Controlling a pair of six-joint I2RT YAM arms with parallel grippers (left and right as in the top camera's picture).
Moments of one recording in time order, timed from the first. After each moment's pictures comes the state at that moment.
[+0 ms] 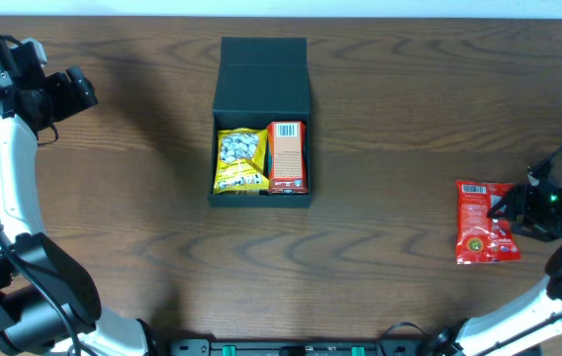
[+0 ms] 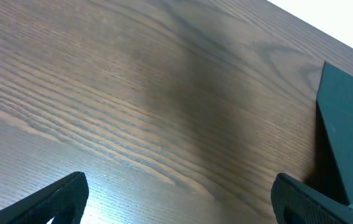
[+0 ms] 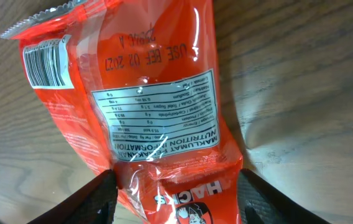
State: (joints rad) left arm 0.39 1.74 1.51 -0.71 0.23 -0.10; right arm -0.73 1.99 1.33 -1.14 -0.30 -0.35
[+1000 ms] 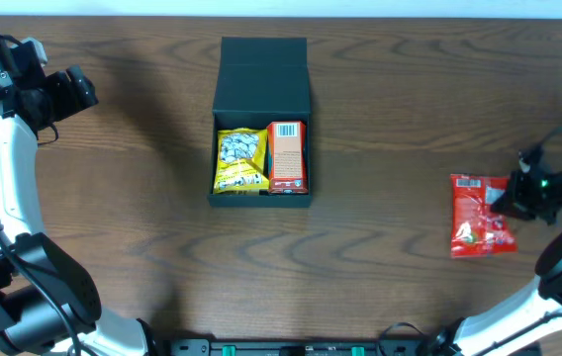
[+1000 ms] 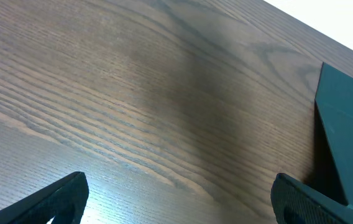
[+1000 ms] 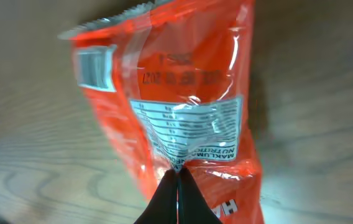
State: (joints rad) left arm 0.39 1.74 1.51 -0.70 0.24 -0.10; right arm -0.64 1.97 1.40 -1.17 -0.32 -0.28
